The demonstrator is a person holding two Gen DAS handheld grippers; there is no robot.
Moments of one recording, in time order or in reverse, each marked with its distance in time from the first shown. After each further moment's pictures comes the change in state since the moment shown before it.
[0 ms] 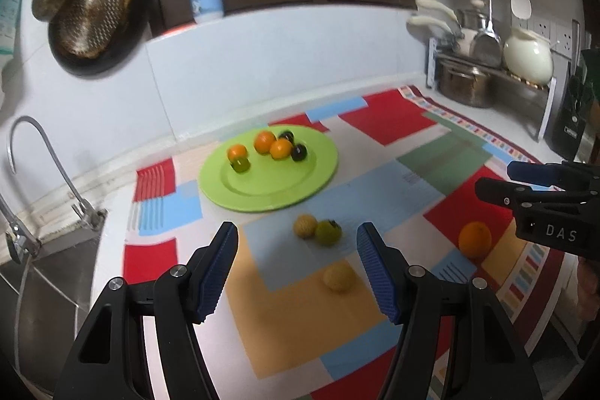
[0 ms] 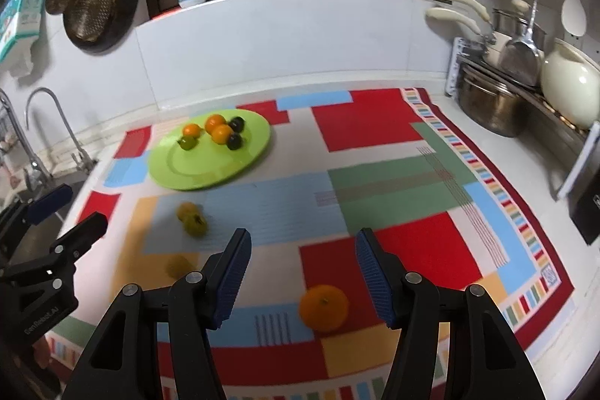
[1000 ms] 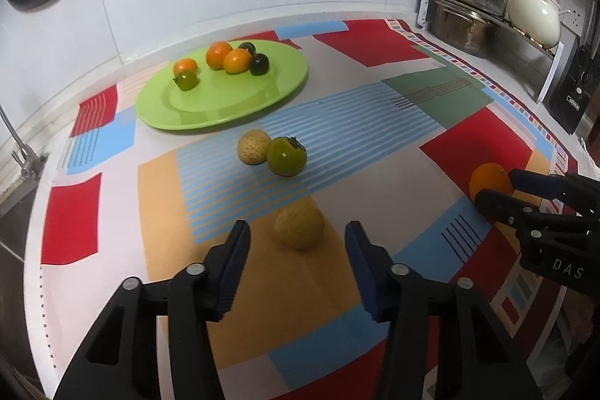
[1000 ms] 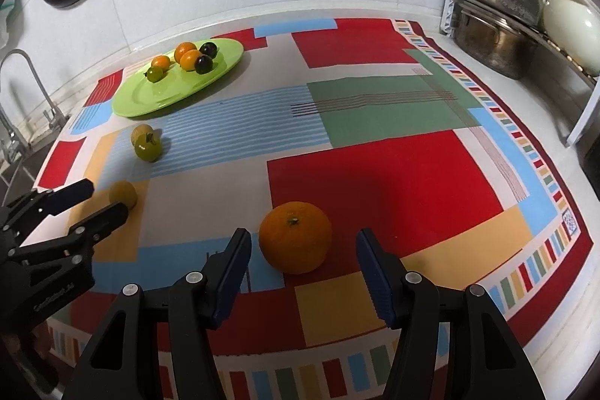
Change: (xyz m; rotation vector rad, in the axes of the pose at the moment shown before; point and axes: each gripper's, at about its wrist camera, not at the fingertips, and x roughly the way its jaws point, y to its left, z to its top) left arm 0.073 -0.022 -0.035 -0.033 0.225 -0.109; right arm 0.051 -0.014 -0.049 0.010 0.171 -0.016
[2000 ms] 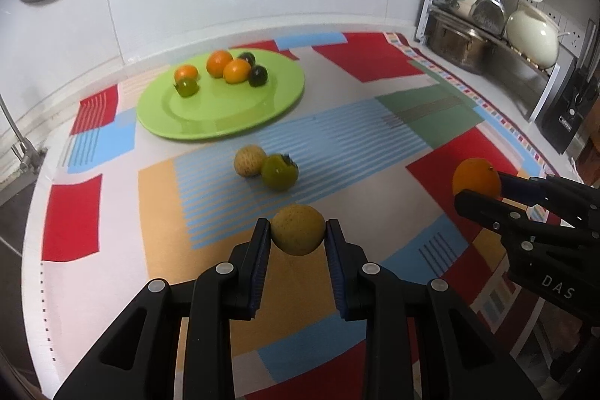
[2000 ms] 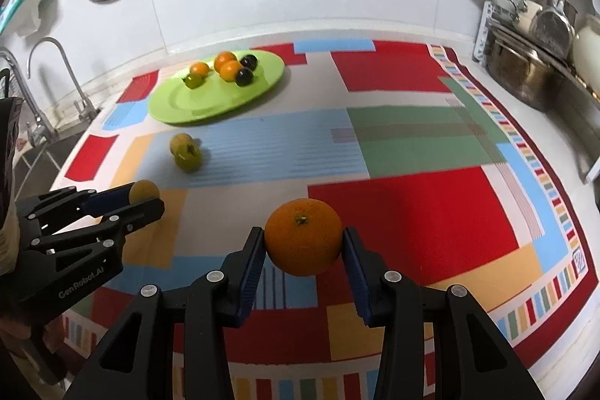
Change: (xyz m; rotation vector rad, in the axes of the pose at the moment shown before) left arm -0.020 0.003 0.012 -0.049 -0.023 -0.030; right arm -0.019 0.018 0.017 -0.093 -0.065 0.096
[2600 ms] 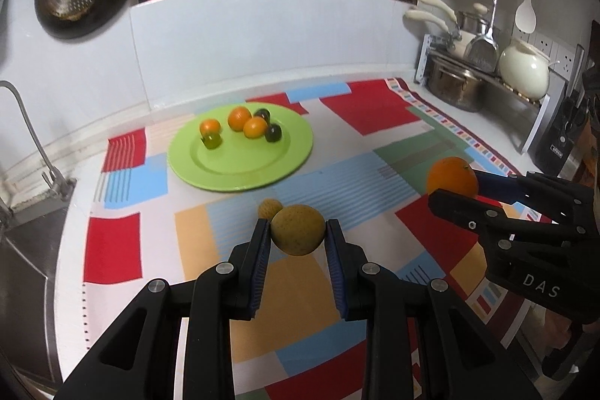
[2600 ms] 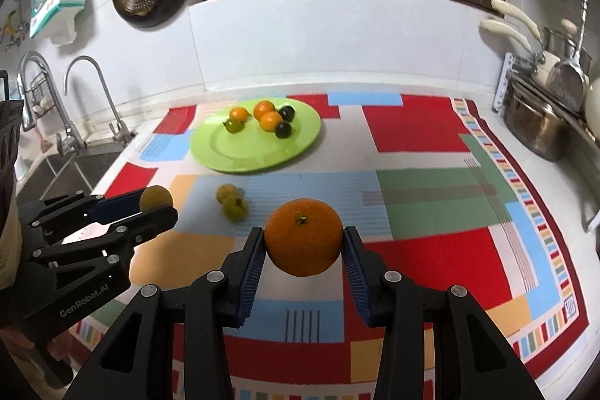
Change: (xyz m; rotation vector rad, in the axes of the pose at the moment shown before) left arm -0.056 0.003 0.019 -0.007 -0.140 0.037; right arm -0.034 0.020 0.032 -0.068 -0.123 0.079
